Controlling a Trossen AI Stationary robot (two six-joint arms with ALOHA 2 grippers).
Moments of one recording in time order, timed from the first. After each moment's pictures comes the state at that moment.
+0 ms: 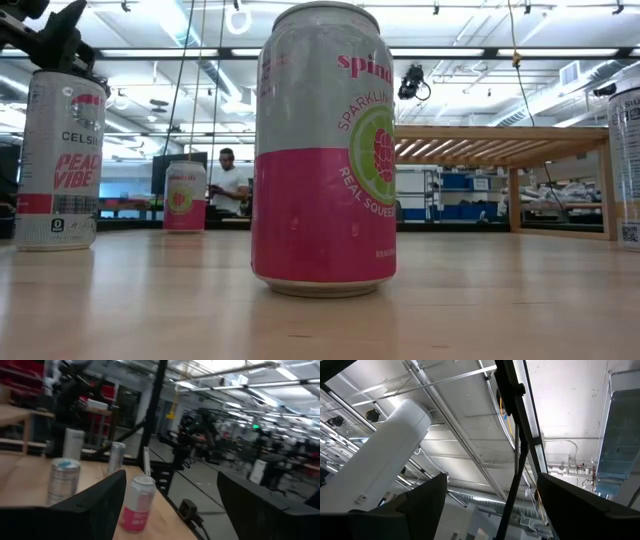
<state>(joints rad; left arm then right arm) -0.78 0.01 0.01 0.23 -0.42 -0.19 -0.02 0.00 0.01 1.05 -0.57 0.16</state>
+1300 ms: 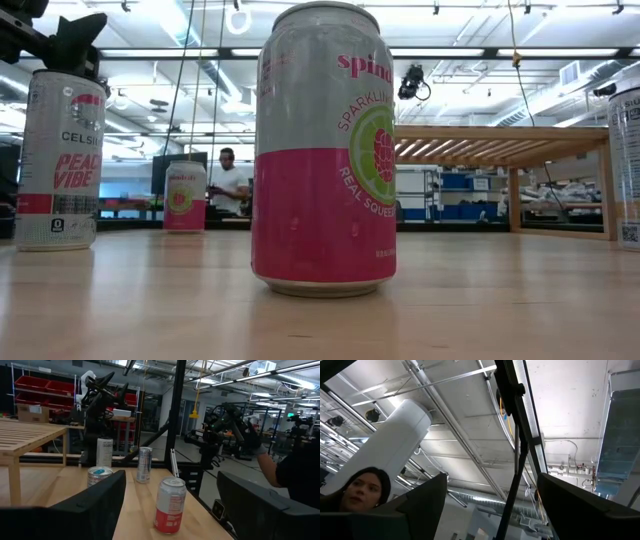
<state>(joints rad) -0.78 0.01 0.01 0.21 -0.52 -0.06 -0.02 0.00 0.01 1.05 -0.57 0.16</state>
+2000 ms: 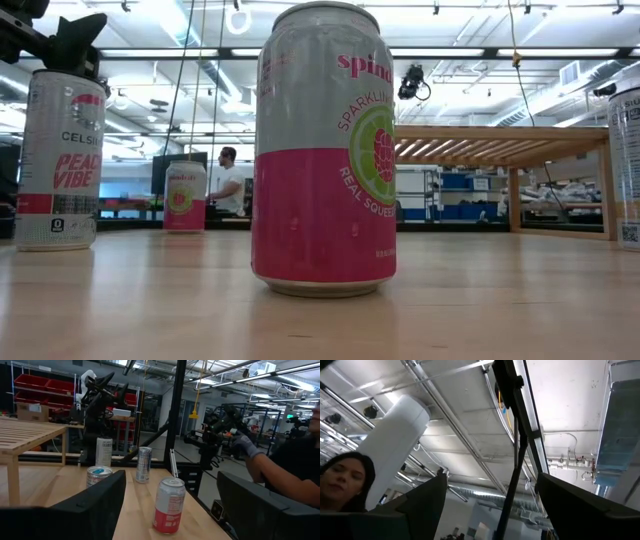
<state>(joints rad) -0.78 0.01 0.01 0.21 -0.52 -0.07 -0.02 0.00 0.01 1.00 -0.56 0.14</state>
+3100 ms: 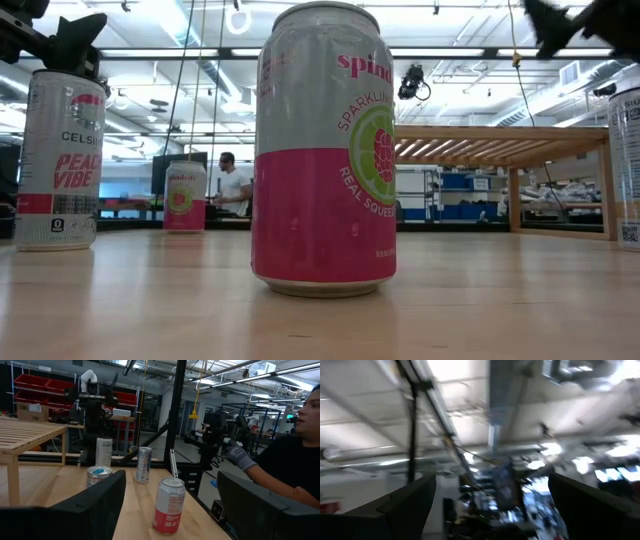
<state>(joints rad) -0.78 0.01 0.01 0.21 -0.52 -0.07 -0.02 0.00 0.01 0.67 0.03 0.11</state>
